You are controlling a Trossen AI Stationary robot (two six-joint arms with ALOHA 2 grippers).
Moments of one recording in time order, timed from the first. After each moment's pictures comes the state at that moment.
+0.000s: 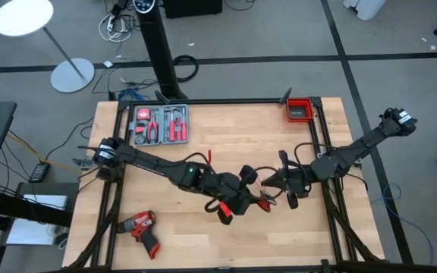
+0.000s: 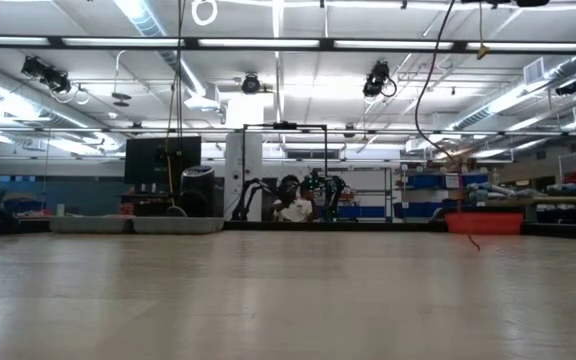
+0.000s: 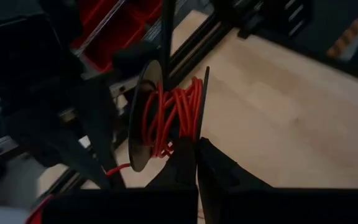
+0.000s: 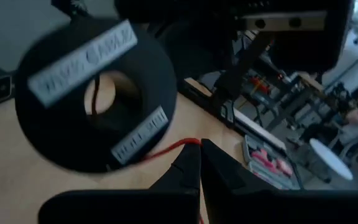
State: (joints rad) left arm -0.30 1.94 1.76 -0.32 -0.12 0.62; right arm 0.51 0.90 0.53 0.19 0.38 -0.48
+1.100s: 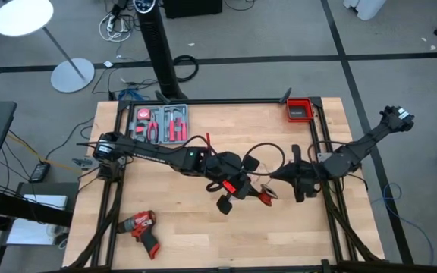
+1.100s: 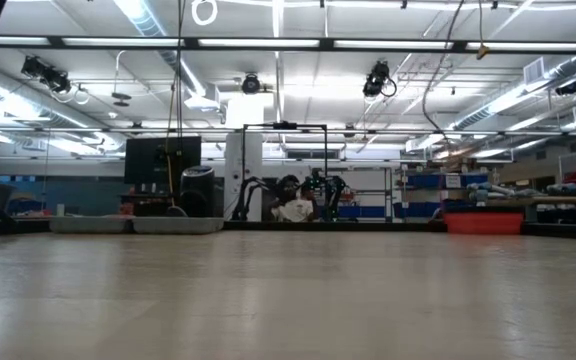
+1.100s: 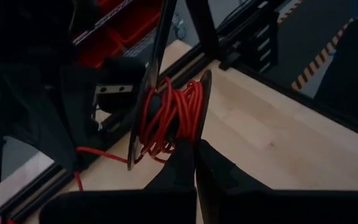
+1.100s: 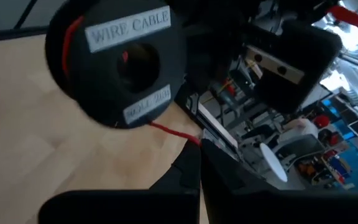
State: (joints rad) left arm -0.20 1.91 1.76 -0.33 0.15 0.54; right arm 0.59 0.77 0.58 0.02 0.57 -0.70
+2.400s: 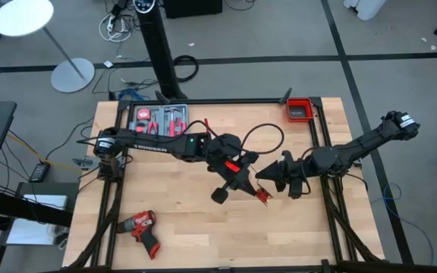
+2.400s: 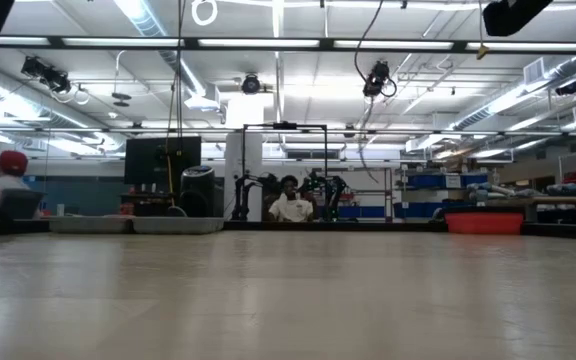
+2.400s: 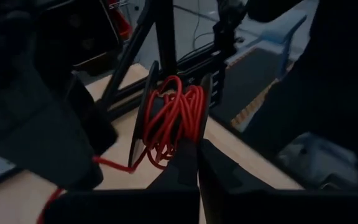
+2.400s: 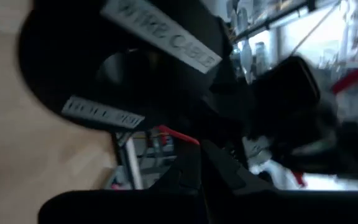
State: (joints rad) left arm -0.10 1.90 1.76 -0.34 0.51 0.33; right arm 0.39 0.95 0.57 0.43 0.26 -1.41
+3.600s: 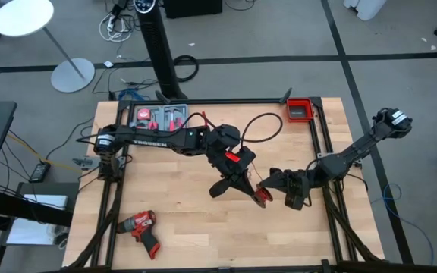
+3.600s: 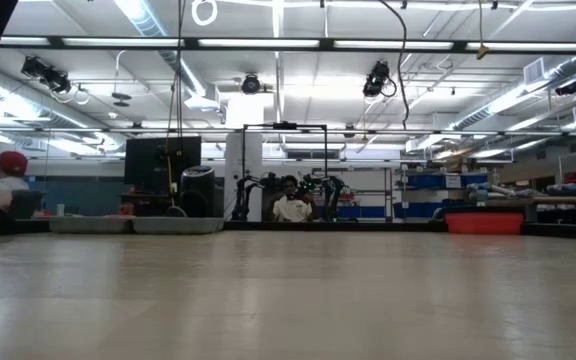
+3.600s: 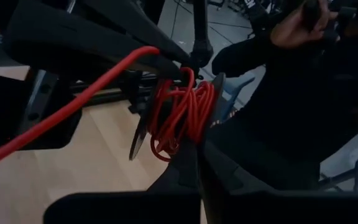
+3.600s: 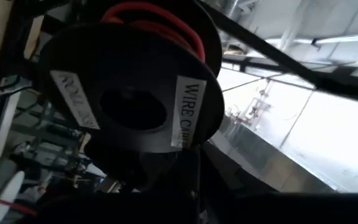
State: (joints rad) left arm -0.03 1.90 1.76 -0.30 0.70 -0.06; right arm 0.58 1.06 0.57 0.80 0.39 -2.15
